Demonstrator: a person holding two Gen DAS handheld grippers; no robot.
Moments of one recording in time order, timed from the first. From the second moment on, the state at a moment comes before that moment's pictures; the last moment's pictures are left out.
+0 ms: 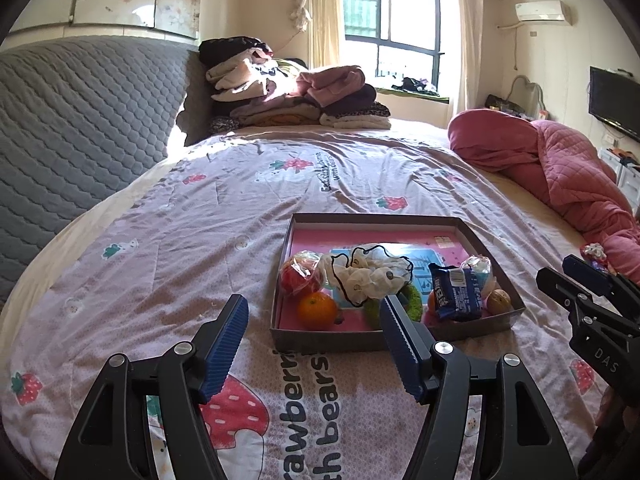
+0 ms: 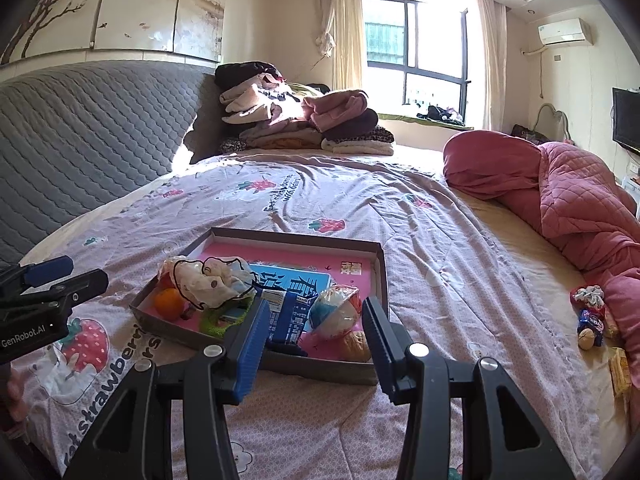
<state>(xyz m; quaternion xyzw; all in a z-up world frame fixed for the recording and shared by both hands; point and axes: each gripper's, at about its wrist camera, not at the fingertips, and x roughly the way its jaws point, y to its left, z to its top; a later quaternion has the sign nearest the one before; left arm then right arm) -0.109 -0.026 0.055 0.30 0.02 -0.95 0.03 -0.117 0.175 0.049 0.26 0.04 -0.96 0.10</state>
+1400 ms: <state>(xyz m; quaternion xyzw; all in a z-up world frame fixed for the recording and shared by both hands) -0.051 -0.014 0.068 0.28 0.02 -0.96 0.05 -0.061 0.143 0.071 0.23 0.02 -0.97 0.11</state>
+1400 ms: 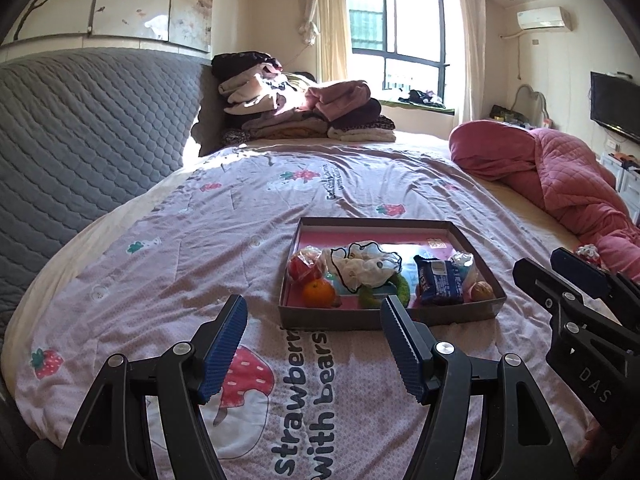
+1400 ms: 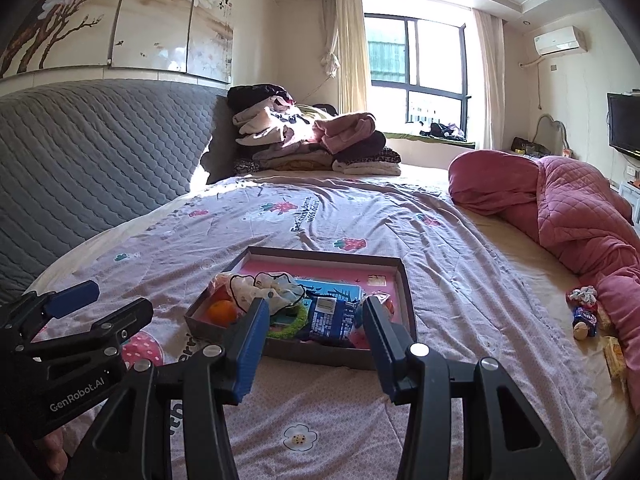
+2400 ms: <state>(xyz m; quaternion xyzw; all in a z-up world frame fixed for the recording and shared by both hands) -0.054 -0.005 0.007 0.30 0.02 -0.95 0.04 -0.058 0.146 0.012 0.26 0.00 -0.96 0.11</state>
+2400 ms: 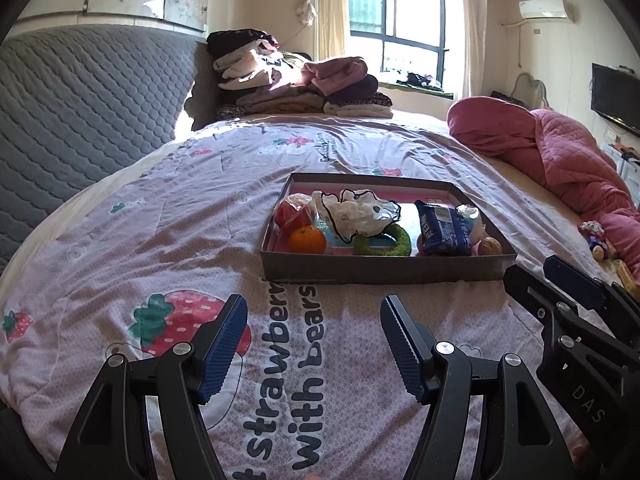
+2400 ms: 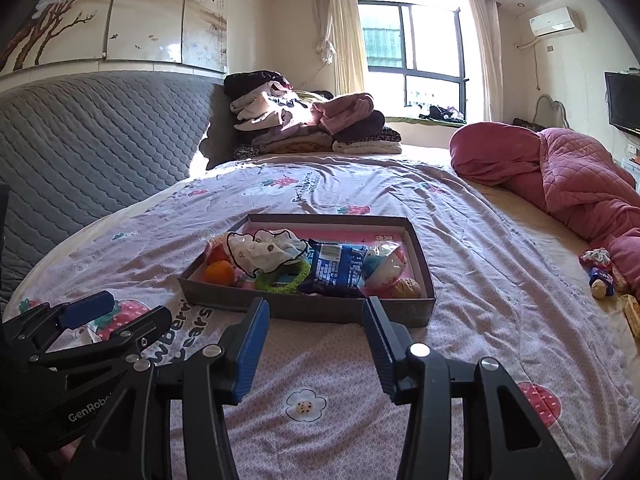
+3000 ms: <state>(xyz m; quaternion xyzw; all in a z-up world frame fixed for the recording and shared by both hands) -0.054 -0.006 -0.020 0.31 0.02 -0.95 0.04 -0.056 0.151 -0.022 0.28 0.00 -0.96 0.09</state>
